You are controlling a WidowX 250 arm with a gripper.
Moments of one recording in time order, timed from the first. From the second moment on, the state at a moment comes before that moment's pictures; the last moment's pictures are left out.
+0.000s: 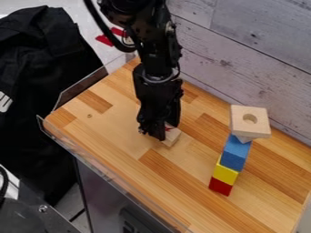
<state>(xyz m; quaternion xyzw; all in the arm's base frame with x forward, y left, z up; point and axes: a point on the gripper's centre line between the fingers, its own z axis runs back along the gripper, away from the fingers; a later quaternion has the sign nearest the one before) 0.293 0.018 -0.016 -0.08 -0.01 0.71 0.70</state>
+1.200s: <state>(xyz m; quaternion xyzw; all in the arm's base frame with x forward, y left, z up) 0.297 0.022 0.034 -0.05 -0.04 0.67 0.74</state>
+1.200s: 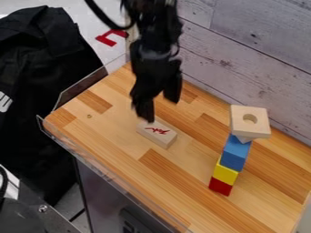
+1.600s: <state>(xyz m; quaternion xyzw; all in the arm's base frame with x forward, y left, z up) 0.303 0.000 0.091 -0.02 -0.05 0.50 0.87</state>
